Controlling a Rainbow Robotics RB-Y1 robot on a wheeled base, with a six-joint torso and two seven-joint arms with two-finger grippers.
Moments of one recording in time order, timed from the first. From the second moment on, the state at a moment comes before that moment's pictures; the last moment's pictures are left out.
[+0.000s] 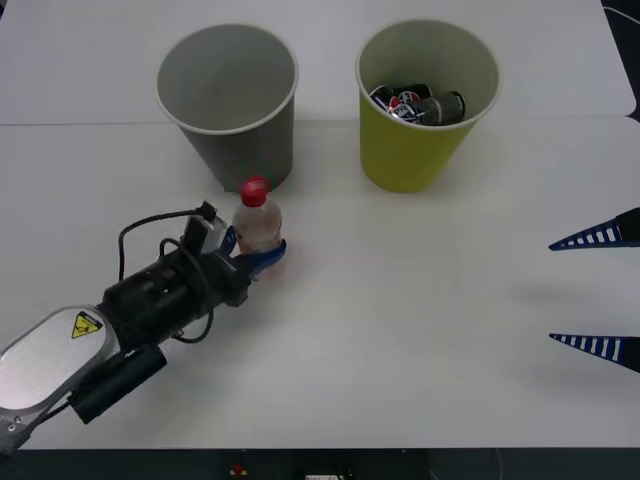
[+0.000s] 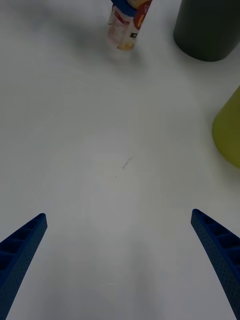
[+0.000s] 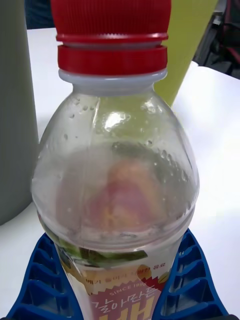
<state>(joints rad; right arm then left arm) 0.26 -1.13 -0.26 -2.01 1.31 -1.13 -0.09 -0.08 0.69 -0.47 -1.77 -1.36 -0.24 0.30</state>
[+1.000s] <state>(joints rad) 0.26 -1.13 -0.26 -2.01 1.31 -1.13 -0.09 0.12 0.64 0.26 -2.30 -1.84 -1.17 0.91</state>
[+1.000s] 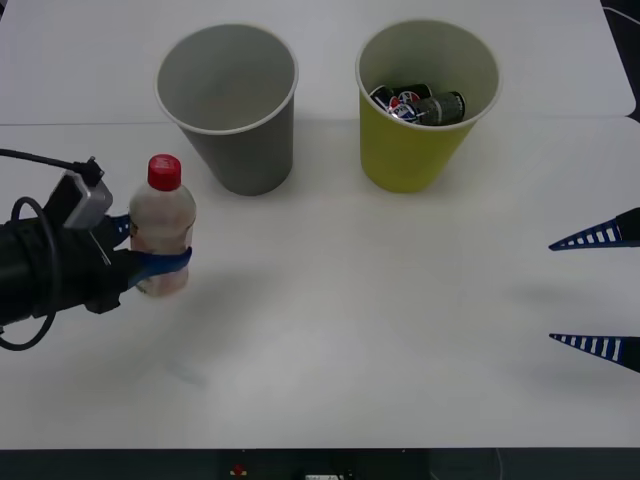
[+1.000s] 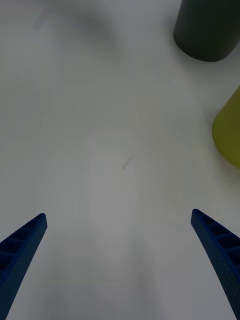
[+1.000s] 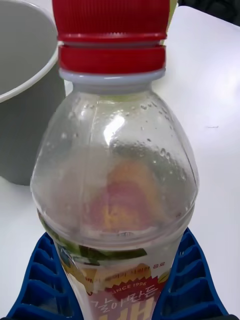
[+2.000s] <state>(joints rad) 0.26 -1.13 -0.26 -2.01 1.31 -1.13 -0.09 -0.47 0.99 0.18 -2.06 -1.80 -1.42 1.30</state>
